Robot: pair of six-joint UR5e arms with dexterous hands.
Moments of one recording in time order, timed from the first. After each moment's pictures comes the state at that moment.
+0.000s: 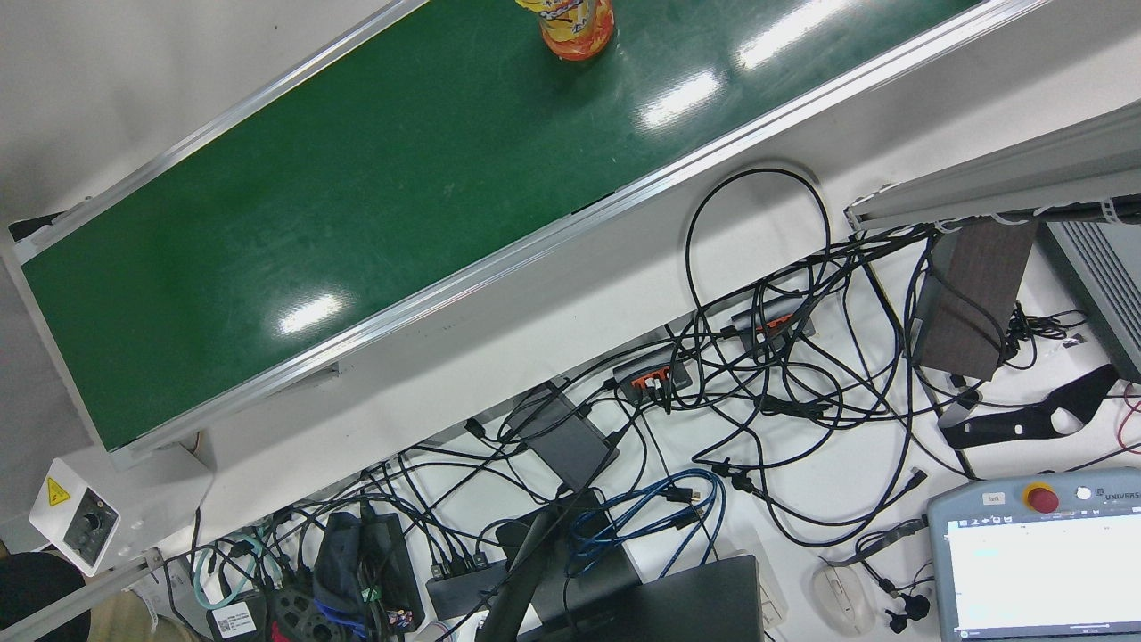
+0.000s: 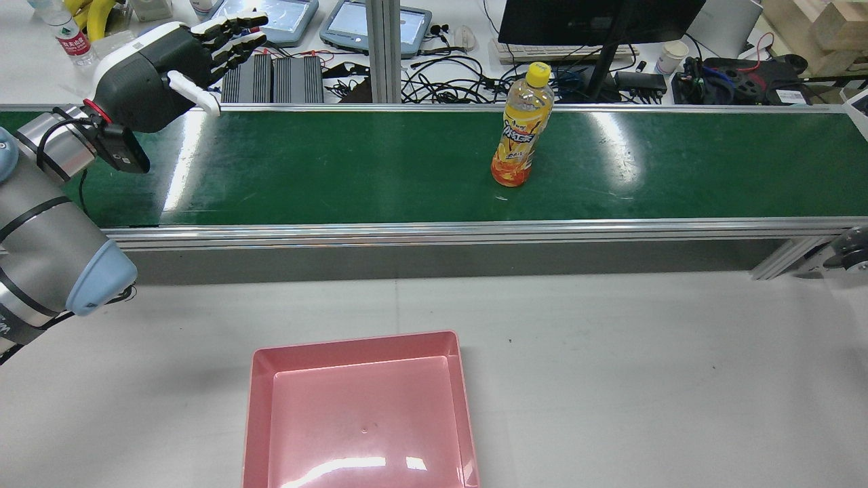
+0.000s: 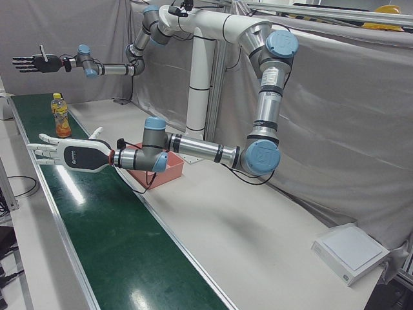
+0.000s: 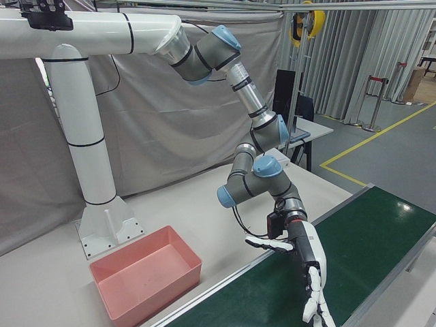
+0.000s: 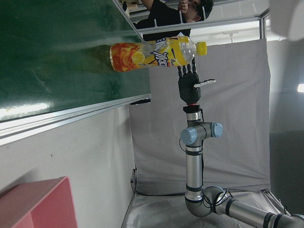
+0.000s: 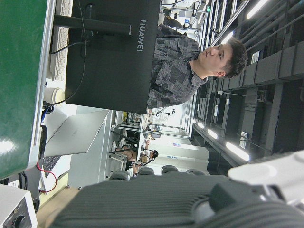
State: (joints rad) left arm -0.99 -2.15 -1.60 0.13 1.48 0.29; right arm 1.59 -1.56 1.64 -3.27 -1.58 -0.10
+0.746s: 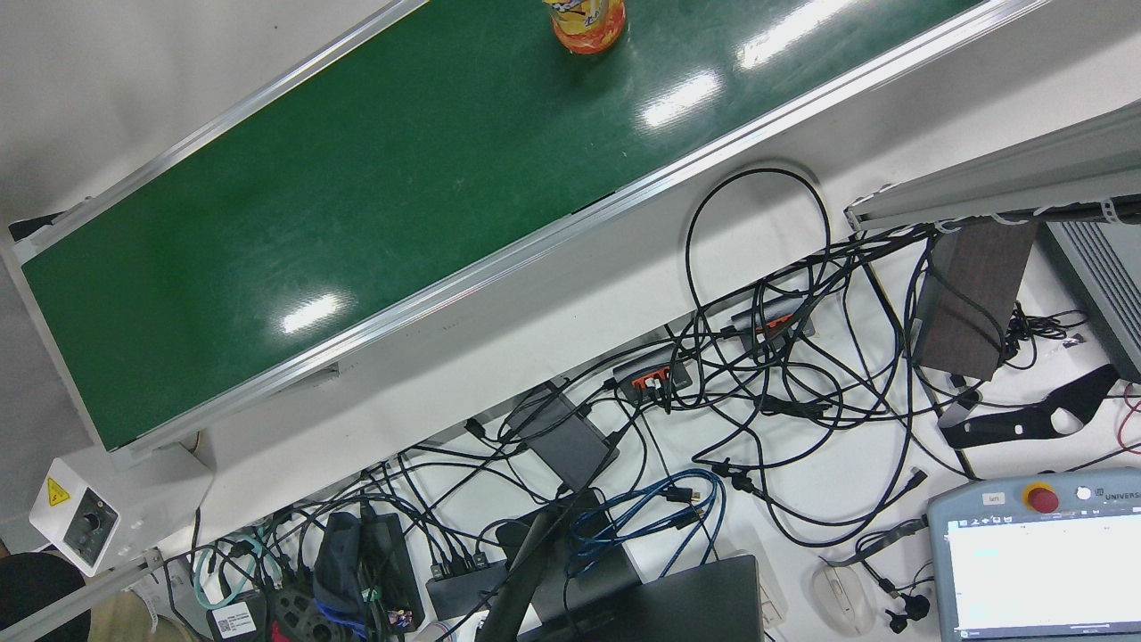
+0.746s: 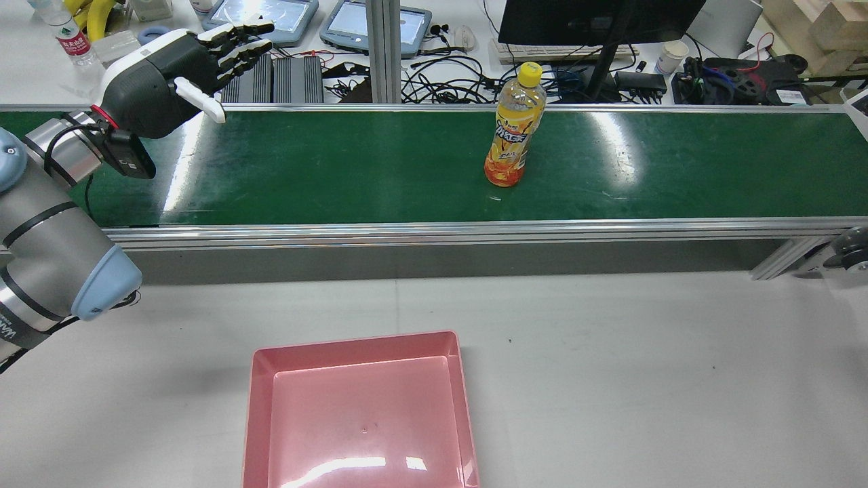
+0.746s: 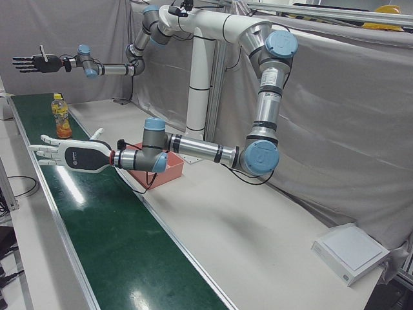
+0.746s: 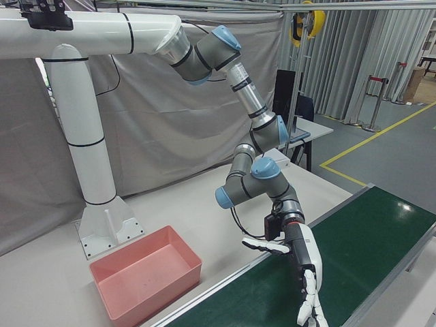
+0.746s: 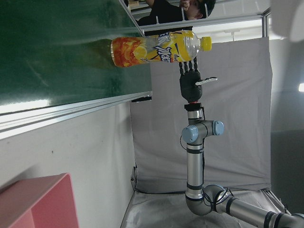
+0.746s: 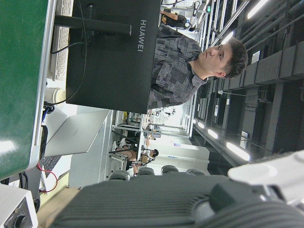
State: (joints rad) left arm -0.98 -2.15 -1.60 0.14 1.48 0.29; right arm 1.59 -1.56 1.64 -3.27 -1.58 -0.10
